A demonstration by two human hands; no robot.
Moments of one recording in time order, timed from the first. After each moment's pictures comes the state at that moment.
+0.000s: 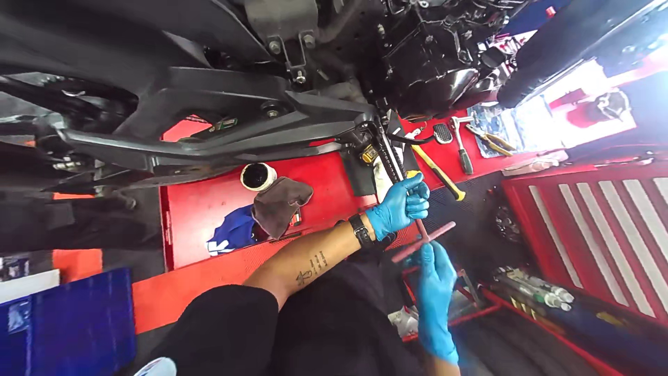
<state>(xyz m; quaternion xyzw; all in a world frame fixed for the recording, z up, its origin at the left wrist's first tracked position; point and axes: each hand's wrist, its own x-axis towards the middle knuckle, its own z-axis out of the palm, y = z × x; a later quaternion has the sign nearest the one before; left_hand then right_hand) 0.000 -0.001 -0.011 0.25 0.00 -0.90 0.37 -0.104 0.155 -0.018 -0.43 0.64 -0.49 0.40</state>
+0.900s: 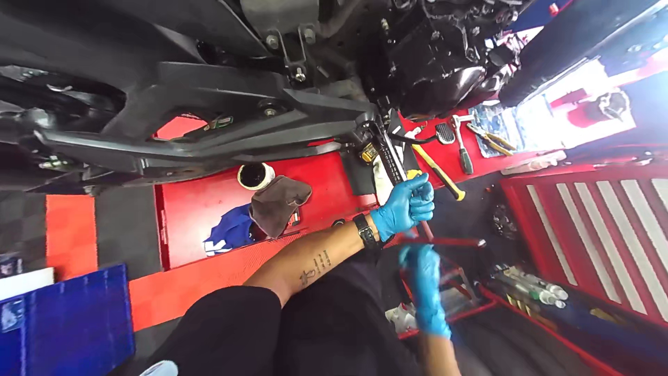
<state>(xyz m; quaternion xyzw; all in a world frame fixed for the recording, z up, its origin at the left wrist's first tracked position) -0.005 -0.005 -0.014 0.18 -0.01 -0.91 0.39 -0.117 0.148 -0.058 -0.42 0.56 -0.52 0.48</state>
